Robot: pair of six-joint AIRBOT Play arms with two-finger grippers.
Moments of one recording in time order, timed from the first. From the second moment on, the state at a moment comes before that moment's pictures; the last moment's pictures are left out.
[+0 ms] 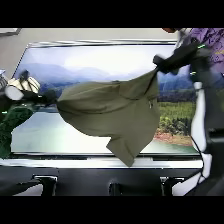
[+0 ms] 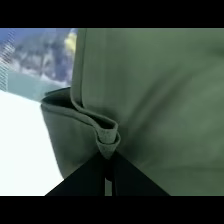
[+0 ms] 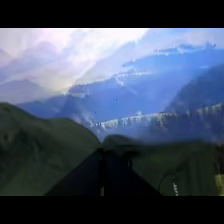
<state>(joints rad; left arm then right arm) 0.03 -1.34 1.13 1.30 -0.92 -1.82 0.05 -1.84 2.00 1.80 -1.12 -1.28</state>
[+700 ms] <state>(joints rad) 0.29 -1.39 1.26 1.27 -1.06 -1.67 -0.20 -1.72 1.87 2.05 -1.43 -1.59</state>
